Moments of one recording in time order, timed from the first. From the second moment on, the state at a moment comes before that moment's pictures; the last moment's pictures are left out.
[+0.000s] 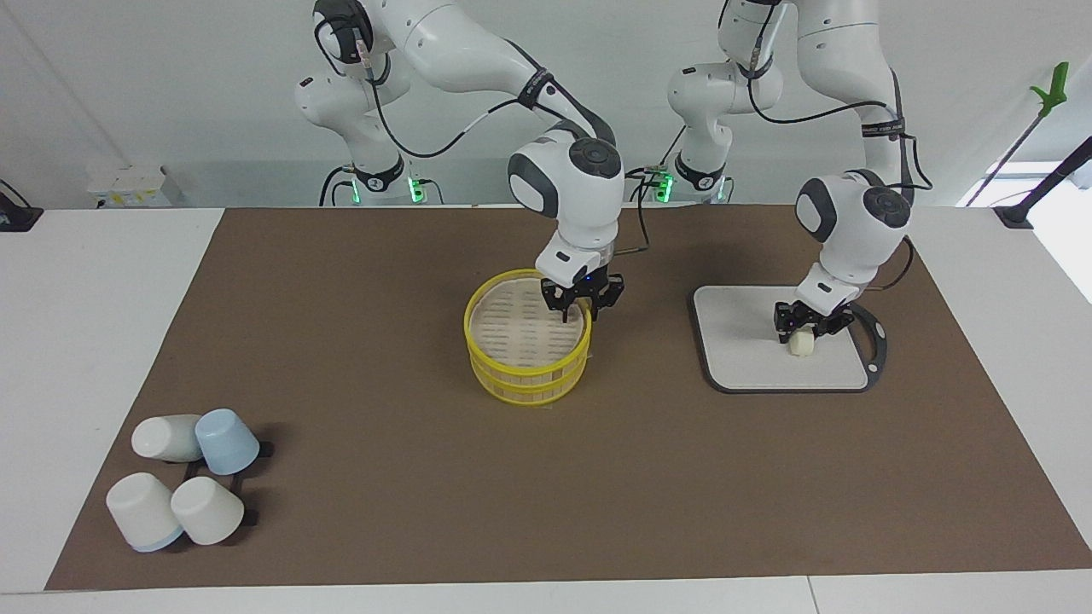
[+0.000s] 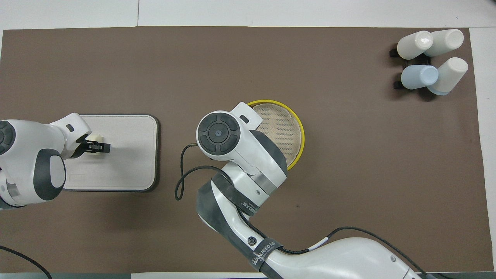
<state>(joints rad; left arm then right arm) 0.01 0.12 0.05 -2.28 -0.02 2.45 0.26 0.64 0.47 0.08 -1.56 -0.09 2.07 0.72</state>
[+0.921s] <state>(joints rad) -0.43 0.29 0.02 -1.52 -0.03 1.81 -0.62 0.26 0.33 0.05 -1.37 -0.12 1.42 0.06</state>
